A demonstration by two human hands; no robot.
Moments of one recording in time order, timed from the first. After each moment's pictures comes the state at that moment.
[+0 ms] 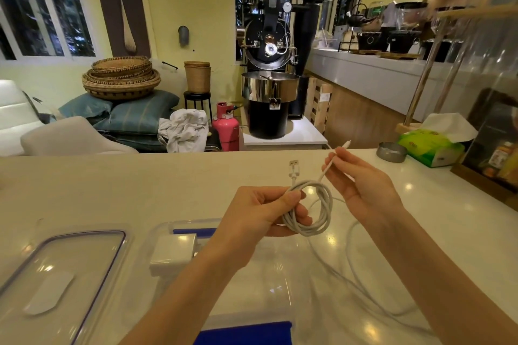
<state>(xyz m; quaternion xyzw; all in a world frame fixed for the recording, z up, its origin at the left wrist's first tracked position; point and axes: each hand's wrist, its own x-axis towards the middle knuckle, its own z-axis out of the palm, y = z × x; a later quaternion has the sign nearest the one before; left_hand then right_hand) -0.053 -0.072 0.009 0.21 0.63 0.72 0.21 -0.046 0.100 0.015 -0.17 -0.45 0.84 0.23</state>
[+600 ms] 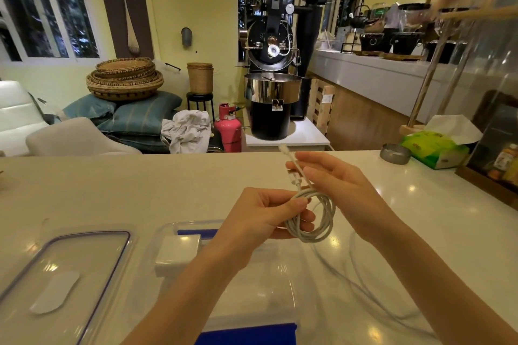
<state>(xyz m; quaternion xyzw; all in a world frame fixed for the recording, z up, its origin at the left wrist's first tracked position) -0.056 -0.075 0.009 0.22 0.66 0.69 0.22 -0.035 0.076 0.019 0.05 -0.77 0.61 0.14</state>
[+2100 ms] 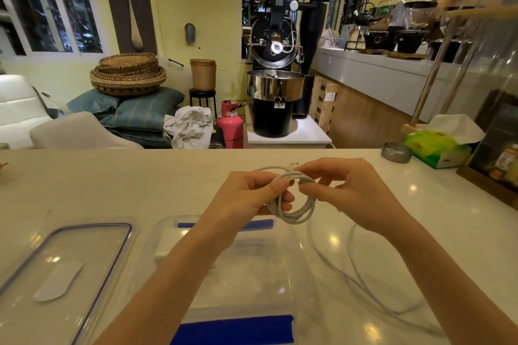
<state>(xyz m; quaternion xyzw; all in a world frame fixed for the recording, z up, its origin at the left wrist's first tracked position) -0.069 -0.086 0.015 0.22 0.70 0.66 0.15 -0.024 0.083 0.028 0.10 -0.89 0.40 0.18</state>
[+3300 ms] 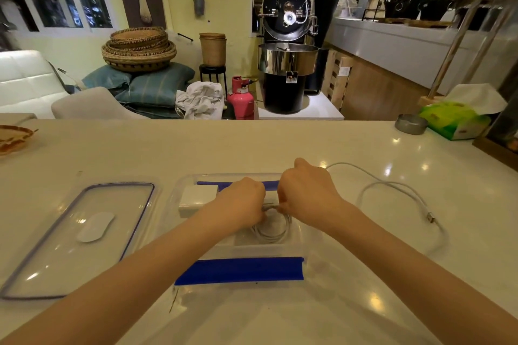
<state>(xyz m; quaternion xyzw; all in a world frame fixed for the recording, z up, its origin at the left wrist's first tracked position) -0.070 -0.096 -0.035 0.25 0.96 0.04 0.13 -0.034 0.014 -0.022 0.05 -1.00 -0.04 0.04</state>
